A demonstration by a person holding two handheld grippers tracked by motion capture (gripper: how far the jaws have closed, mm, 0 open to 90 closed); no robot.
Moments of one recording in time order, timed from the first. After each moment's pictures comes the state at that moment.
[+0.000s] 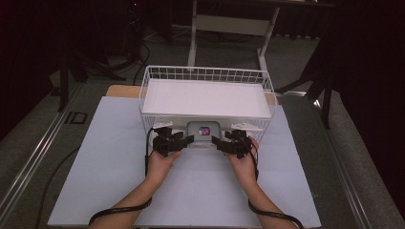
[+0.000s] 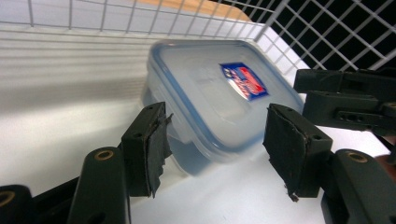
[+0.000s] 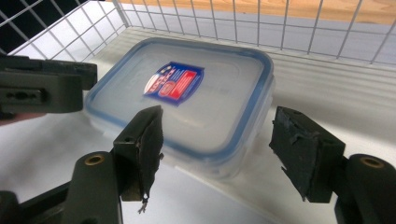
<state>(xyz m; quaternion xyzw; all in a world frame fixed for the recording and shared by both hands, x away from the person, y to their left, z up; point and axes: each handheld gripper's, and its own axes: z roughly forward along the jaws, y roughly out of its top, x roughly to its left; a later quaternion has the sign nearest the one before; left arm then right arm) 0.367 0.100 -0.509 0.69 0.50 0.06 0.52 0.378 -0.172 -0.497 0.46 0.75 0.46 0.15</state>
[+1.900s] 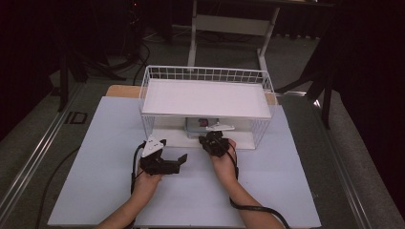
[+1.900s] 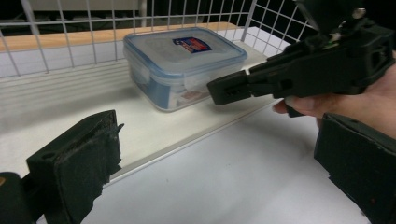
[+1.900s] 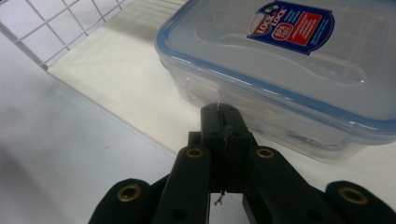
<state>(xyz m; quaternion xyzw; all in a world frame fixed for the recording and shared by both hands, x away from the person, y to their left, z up) 0.300 0.118 -0.508 0.72 0.41 0.18 0.53 0.387 -0.106 -0.518 0.43 0.79 0.41 0.15</state>
